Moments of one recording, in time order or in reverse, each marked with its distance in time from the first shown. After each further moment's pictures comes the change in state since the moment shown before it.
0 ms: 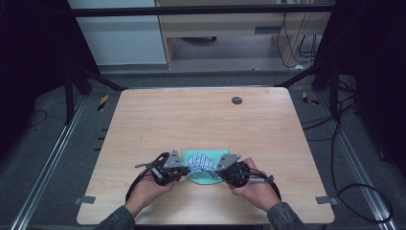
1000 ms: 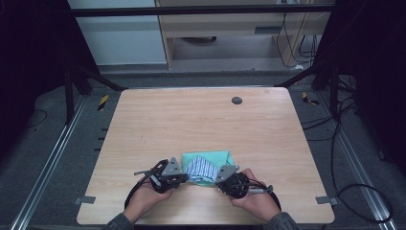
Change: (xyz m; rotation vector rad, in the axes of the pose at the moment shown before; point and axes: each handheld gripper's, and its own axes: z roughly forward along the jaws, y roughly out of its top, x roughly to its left) left arm -0.010 -0.018 0.004 0.005 -0.025 -0.017; right arm 0.023 -0.017 0.007 0.028 0.052 0.008
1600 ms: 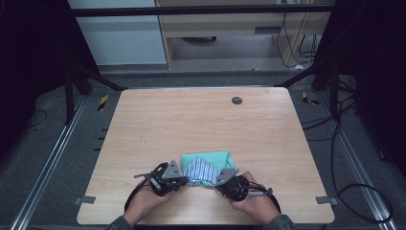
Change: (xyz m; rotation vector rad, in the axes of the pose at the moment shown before) left arm -0.005 -0.008 0.002 0.003 -0.008 -0.007; right arm 0.005 -0.007 0.006 0.015 0.014 0.012
